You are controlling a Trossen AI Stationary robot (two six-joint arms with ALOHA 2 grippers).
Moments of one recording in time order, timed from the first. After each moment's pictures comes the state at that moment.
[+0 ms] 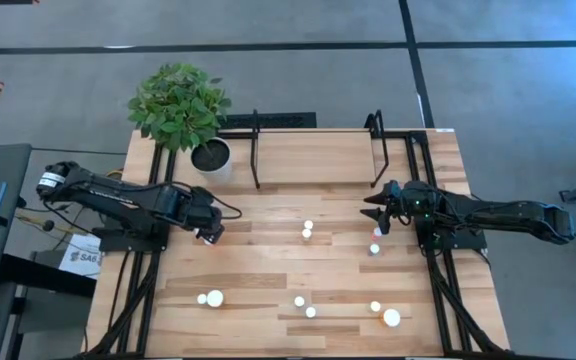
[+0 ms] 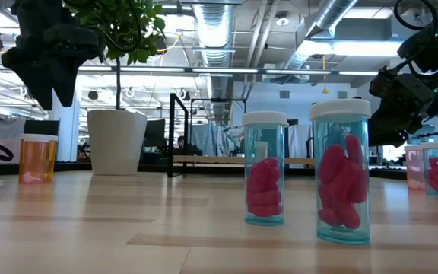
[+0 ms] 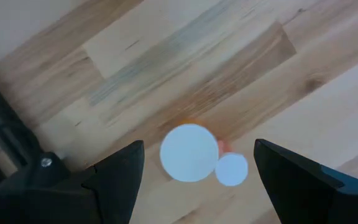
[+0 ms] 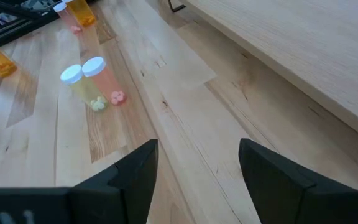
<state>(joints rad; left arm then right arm) -0.17 1.17 0.90 -1.19 -0.22 -1.16 -0.28 0.44 0.05 -0.08 -0.03 0.31</state>
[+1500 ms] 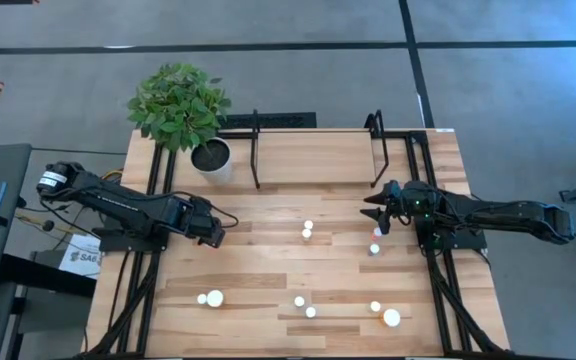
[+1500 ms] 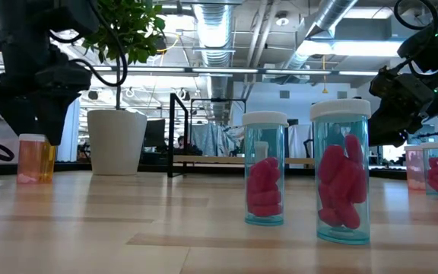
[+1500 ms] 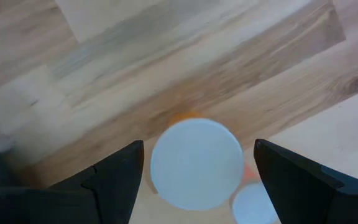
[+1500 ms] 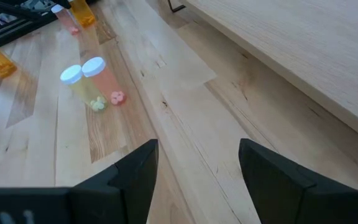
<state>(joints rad) -0.20 1.16 0.66 -0.94 -0.20 -1.30 -0.28 0.44 0.05 -0.08 -0.03 0.31</state>
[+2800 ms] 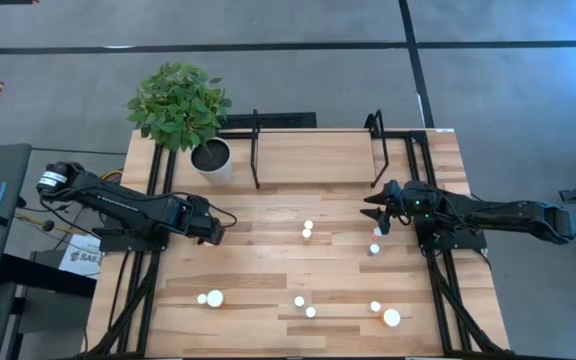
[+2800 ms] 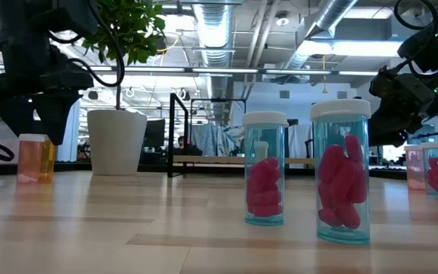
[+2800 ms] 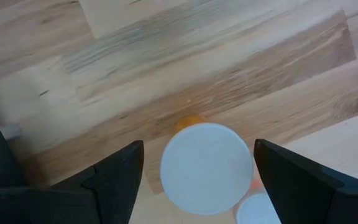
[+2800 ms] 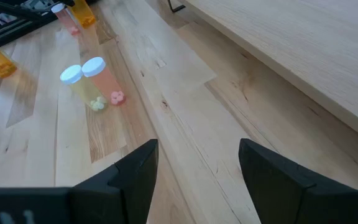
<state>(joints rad) -0.20 1.17 0.66 -0.96 -0.22 -1.40 -0.28 0.44 0.05 -0.08 -0.03 0.31</state>
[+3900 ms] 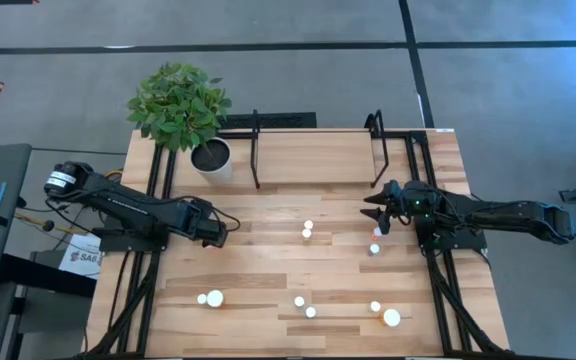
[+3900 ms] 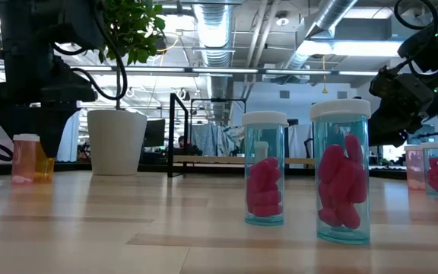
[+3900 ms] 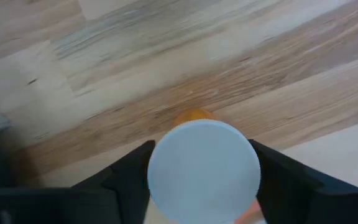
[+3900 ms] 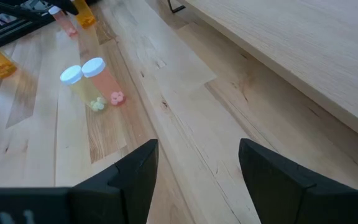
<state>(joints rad) -0.21 1.26 0.67 -0.92 -0.19 -1.42 -0.28 0.44 0.05 -0.07 -0.03 0.31</state>
